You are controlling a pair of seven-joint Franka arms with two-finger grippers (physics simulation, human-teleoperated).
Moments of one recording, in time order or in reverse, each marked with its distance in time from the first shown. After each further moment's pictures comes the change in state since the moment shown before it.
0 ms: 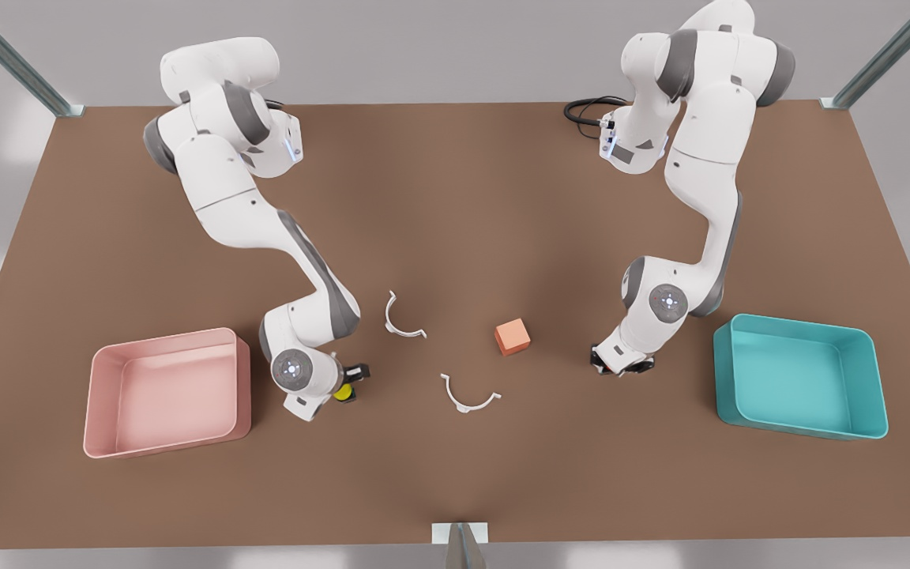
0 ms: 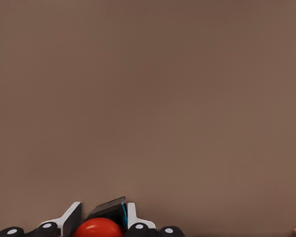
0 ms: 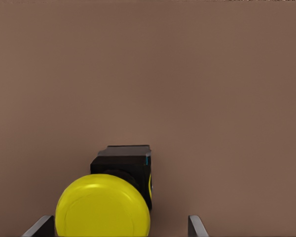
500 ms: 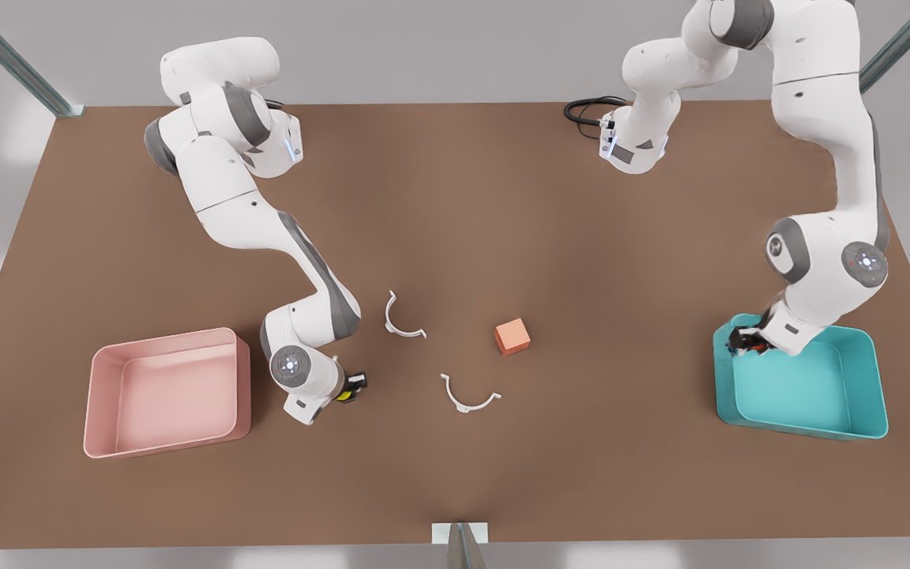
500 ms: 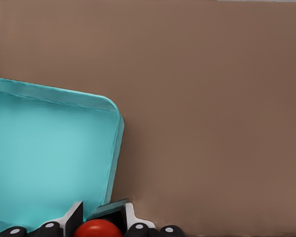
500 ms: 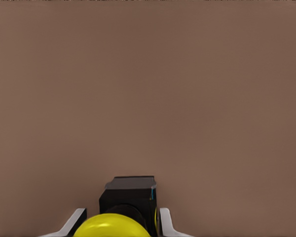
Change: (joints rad) left arm 0.423 -0.301 0.006 -0.007 -0.014 -0.327 0.194; right arm 0.001 0.005 0.001 0.002 0.000 0.086 0.017
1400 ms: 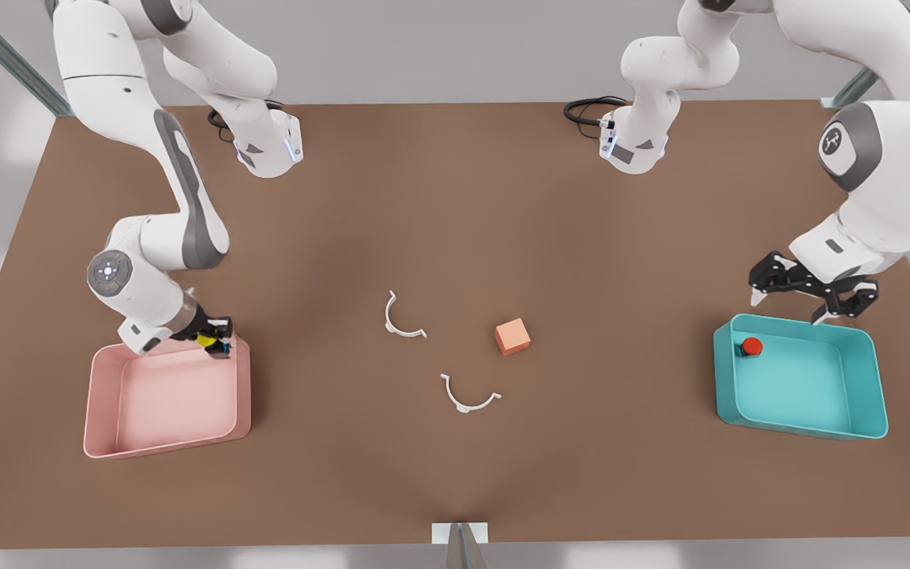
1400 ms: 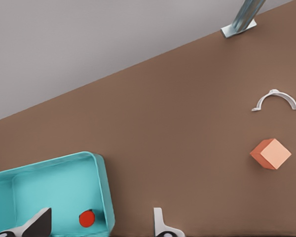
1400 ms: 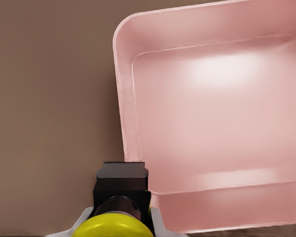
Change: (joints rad) left arm -0.246 -0.147 0.057 0.445 0.002 -0.526 0.204; right arm -0.536 -0.661 0.148 -0.701 0.007 0.072 -0.144
